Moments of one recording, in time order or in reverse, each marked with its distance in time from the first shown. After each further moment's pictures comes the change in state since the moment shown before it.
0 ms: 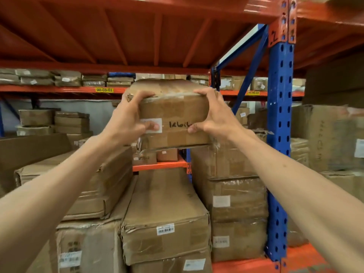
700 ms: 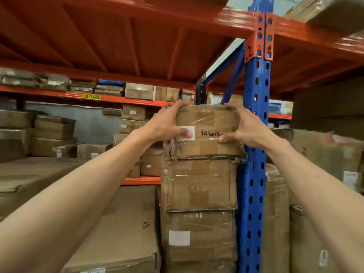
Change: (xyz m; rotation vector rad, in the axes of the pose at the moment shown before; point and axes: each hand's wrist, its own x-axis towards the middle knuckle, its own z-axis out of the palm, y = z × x) left_hand 0.127 0.083 0.175 -0.080 -0.235 -0.047; right_hand 0.011 0.179 -0.126 -0.143 -0.104 0.158
